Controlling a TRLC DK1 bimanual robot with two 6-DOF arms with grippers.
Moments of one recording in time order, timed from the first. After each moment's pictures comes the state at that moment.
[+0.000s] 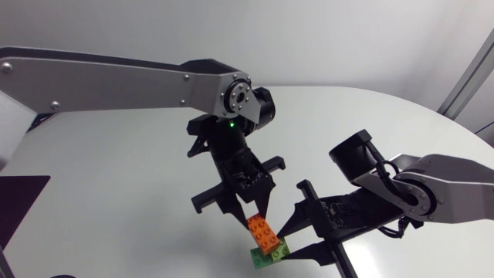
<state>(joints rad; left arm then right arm) -0.76 1.98 1.61 -1.25 0.47 1.92 0.50 1.30 0.63 -0.46 -0.74 -1.22</state>
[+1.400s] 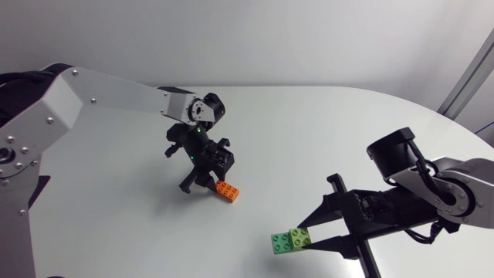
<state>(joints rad) -0.47 2.13 1.51 -0.87 0.22 1.66 0.31 1.16 0.58 -0.54 -0.76 -1.25</state>
